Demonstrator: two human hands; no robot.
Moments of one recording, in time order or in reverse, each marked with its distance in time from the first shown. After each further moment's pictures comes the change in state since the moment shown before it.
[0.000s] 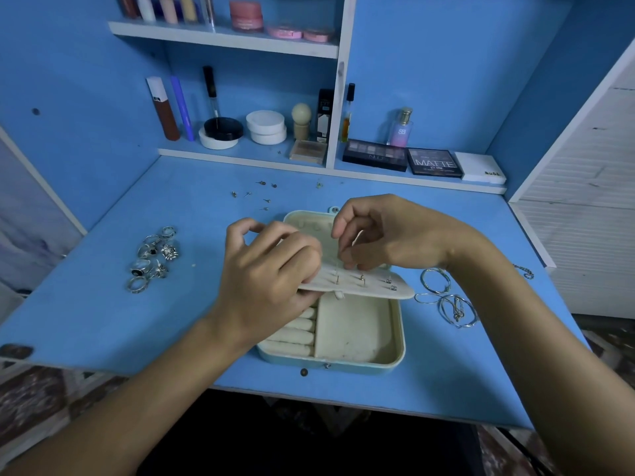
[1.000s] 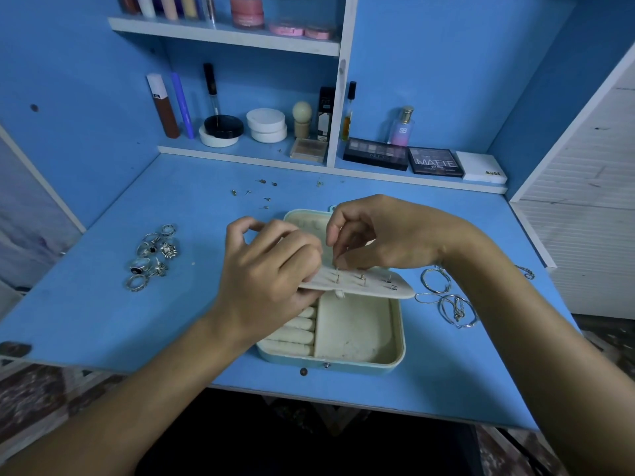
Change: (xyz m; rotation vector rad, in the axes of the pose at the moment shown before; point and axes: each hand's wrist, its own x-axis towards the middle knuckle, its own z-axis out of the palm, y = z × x) left_hand -0.005 -0.002 0.004 -0.005 0.029 0.018; right_hand 0.006 -0.008 0.001 -0.186 -0.071 -0.005
